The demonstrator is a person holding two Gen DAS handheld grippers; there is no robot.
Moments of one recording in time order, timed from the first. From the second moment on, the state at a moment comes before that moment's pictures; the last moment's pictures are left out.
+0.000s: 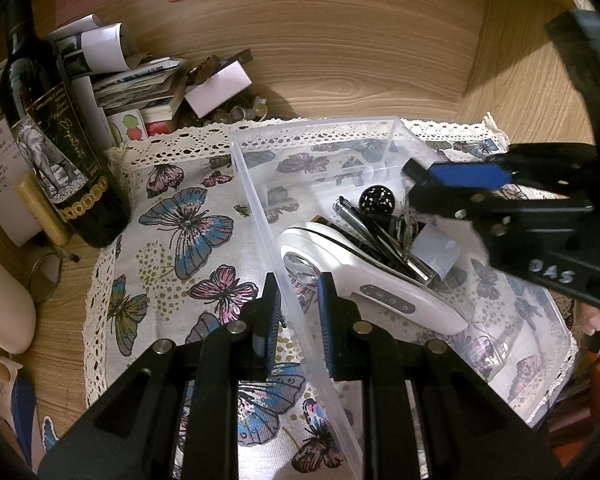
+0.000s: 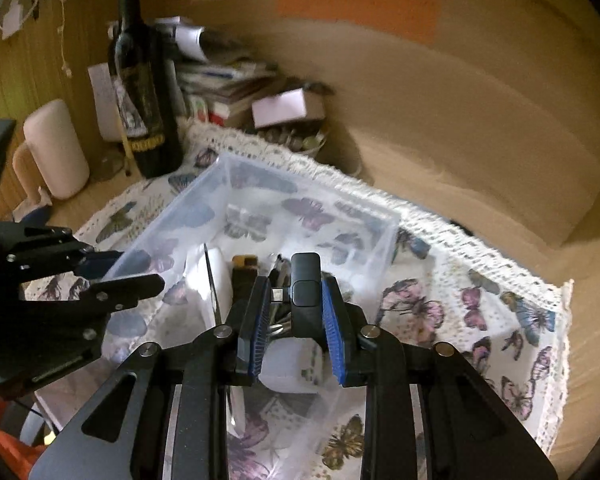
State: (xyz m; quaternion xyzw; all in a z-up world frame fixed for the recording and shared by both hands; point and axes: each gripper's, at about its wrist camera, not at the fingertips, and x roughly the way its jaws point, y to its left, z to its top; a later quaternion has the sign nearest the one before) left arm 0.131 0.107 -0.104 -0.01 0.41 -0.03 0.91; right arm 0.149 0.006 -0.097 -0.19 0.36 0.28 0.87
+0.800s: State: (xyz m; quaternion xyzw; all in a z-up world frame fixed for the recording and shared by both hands) left arm 0.098 0.097 -0.060 -0.02 0.34 0.00 0.94; right arm 0.115 -0.043 -0.059 -0.12 0.30 0.26 0.91
